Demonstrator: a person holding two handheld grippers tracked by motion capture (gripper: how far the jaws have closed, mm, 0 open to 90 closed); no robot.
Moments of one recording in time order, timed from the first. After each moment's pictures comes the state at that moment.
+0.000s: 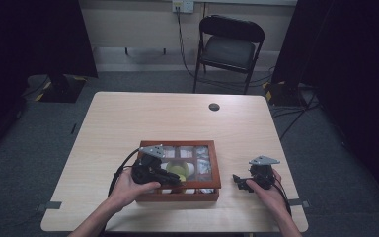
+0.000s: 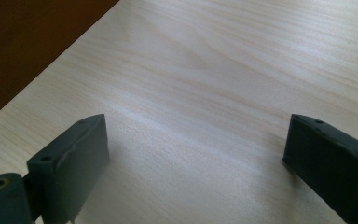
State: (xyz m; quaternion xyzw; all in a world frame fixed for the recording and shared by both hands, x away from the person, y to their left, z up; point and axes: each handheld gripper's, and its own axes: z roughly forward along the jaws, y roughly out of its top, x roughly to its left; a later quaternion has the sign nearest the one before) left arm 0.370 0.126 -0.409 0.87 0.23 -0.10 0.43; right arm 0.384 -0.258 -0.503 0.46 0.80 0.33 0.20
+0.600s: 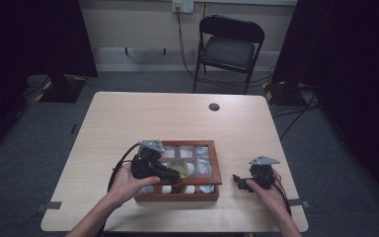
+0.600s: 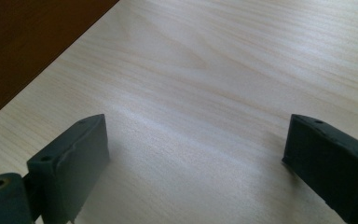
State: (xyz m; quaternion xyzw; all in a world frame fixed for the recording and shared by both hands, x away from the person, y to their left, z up) left arm 0.378 0.130 -0.395 0.86 0.23 -0.11 0.45; right arm 0.384 -0.258 -0.503 0.46 0.80 0.33 0.20
